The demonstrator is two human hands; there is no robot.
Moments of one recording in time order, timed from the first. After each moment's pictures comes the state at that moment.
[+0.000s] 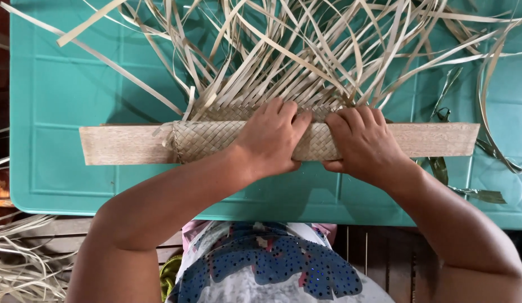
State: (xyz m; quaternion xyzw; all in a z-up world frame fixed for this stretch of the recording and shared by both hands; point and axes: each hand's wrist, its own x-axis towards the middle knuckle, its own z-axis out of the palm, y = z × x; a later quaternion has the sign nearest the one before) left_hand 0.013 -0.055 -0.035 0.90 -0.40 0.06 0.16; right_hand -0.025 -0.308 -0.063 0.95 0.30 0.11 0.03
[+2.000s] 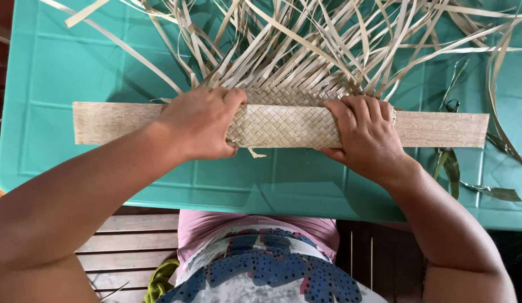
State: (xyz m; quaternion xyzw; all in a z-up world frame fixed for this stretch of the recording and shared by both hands) left_hand 0.019 0.049 -0.002 0.92 -0.36 -0.17 0.04; right_hand -0.043 -0.287 -0.052 0.95 0.28 0.14 0.01
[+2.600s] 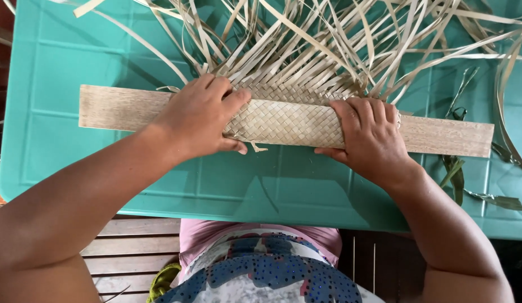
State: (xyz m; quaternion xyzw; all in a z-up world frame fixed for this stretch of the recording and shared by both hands) left_hand 0.014 0.070 -0.054 0.91 -0.41 0.08 0.02; right_hand -0.047 -0.274 -0.042 0.95 0.27 0.13 0.02
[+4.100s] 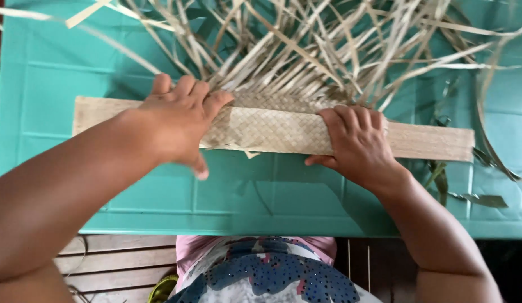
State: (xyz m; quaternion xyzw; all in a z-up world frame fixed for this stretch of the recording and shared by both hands) left_hand 0.030 0.051 0.035 0.87 -0.26 -0.36 -0.21; right_hand -0.042 -0.278 -0.036 0.95 0.28 0.09 0.06
